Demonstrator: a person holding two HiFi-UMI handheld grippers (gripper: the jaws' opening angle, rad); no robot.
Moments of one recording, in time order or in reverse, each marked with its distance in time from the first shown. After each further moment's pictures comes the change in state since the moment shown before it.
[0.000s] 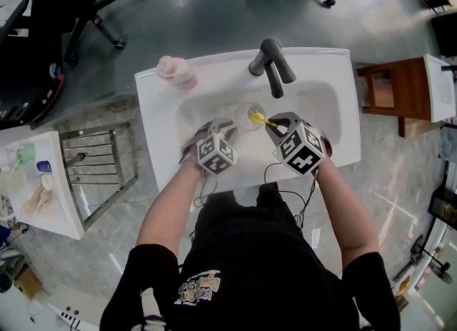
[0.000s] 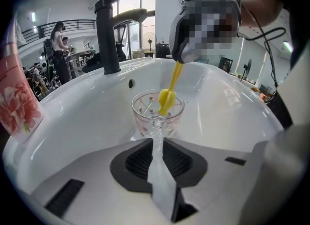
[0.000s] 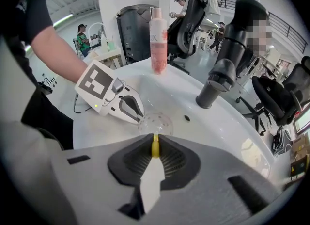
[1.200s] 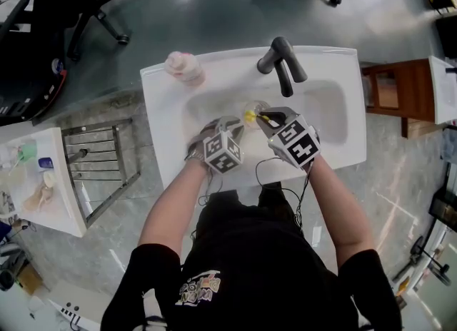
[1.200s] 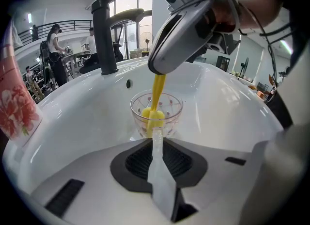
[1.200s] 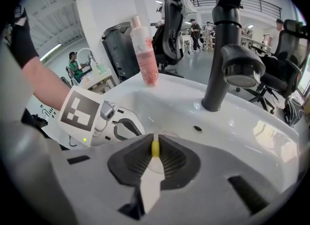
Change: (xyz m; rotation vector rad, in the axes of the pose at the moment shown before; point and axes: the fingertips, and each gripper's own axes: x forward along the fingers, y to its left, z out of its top) left arm -0.001 -0.003 0.000 0.027 0.000 -0.019; right arm 0.029 0.005 0.038 0.248 -0.166 0.060
